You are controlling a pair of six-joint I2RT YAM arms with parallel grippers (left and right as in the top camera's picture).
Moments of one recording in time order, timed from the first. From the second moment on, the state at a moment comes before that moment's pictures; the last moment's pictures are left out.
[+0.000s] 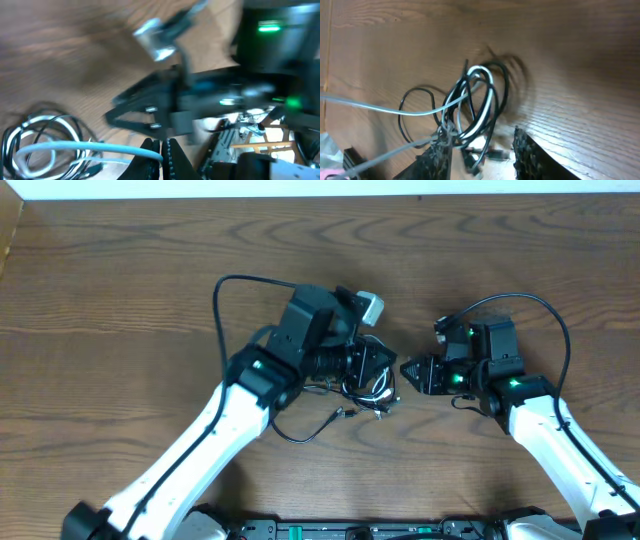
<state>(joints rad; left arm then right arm) -0.59 1.38 1.08 -0.37 0.63 -0.41 0.22 1.34 0.71 -0.32 -0.54 0.36</state>
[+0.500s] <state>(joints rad) -0.63 1.16 1.08 -0.32 0.63 -0.40 0.34 1.40 0.71 -0.33 -0.53 0.36</state>
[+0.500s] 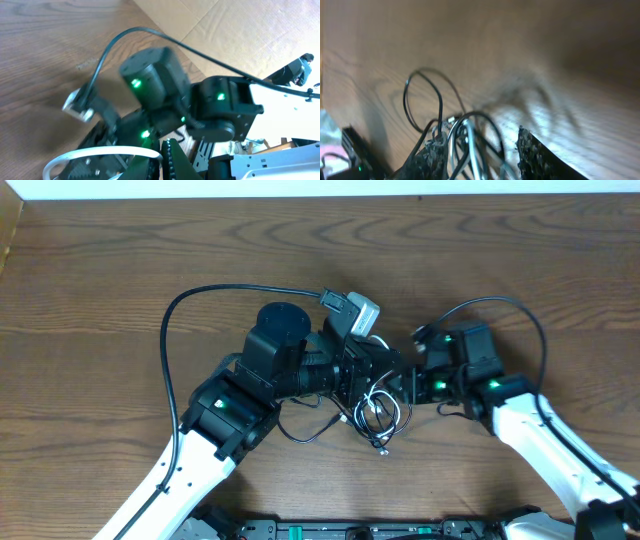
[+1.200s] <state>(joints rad) -0.51 1.16 1.08 -0.55 0.62 -0.34 0.40 1.57 0.72 -0.55 -0.33 0.36</state>
